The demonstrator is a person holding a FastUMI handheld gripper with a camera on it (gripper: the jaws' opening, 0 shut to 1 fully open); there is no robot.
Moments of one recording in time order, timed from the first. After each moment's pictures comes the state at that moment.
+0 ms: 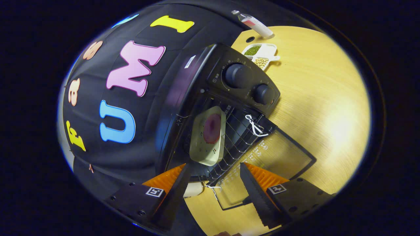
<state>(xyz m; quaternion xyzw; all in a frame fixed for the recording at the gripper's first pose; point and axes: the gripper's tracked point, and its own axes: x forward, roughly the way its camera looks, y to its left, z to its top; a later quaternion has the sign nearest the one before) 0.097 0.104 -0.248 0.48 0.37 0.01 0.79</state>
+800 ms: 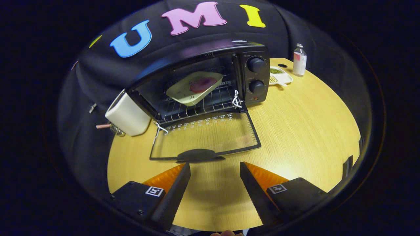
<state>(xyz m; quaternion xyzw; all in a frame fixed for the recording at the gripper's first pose) -0.012 0.083 -0.315 0.08 0.44 0.06 0.89</state>
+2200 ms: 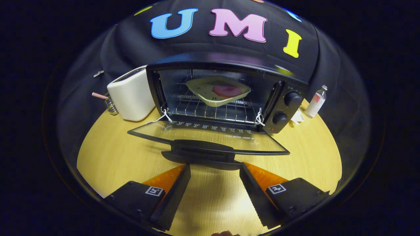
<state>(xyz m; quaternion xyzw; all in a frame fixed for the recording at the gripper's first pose) 0.017 0.116 -0.300 -0.05 0.36 0.10 0.93</state>
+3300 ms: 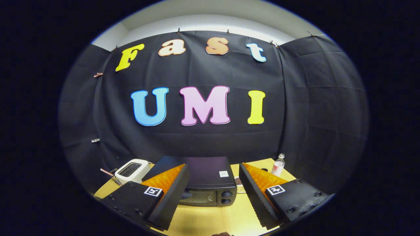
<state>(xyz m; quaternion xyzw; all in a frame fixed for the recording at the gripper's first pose) 0.023 -0.018 -0.020 0.03 0.05 0.04 1.00</state>
